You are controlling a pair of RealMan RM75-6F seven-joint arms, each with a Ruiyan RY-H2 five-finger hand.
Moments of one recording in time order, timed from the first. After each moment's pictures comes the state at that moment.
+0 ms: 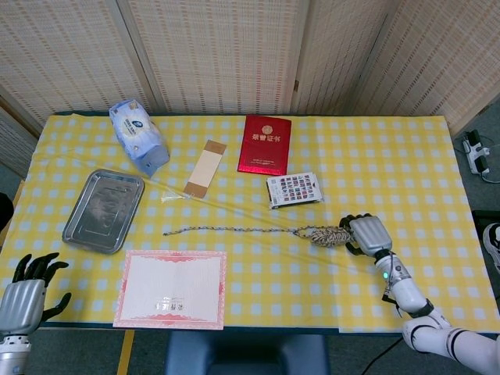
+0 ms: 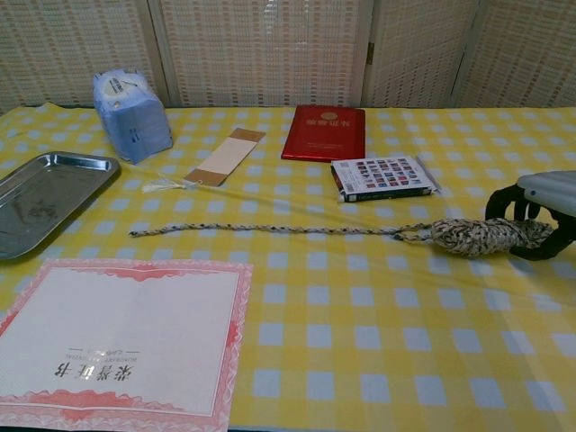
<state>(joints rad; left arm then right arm) -0.04 -1.24 -0.01 -1.55 1.48 1.49 0.11 0.55 -1.51 0.06 -1.16 -1.27 0.89 -0.09</state>
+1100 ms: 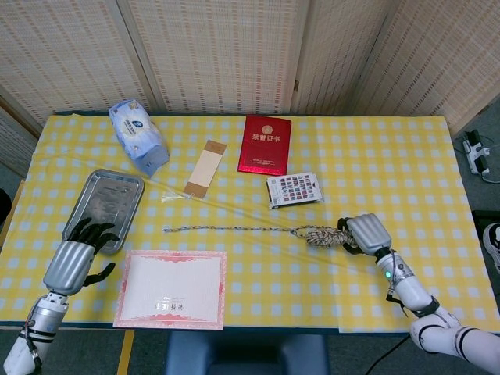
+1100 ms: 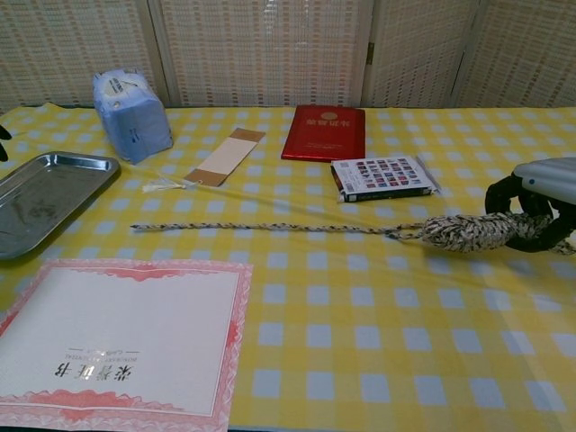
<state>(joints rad) -0.29 -1.22 -0.09 -1.61 1.59 1.31 0.10 0.56 -1.44 0.05 -1.21 -1.37 0.89 -0.01</state>
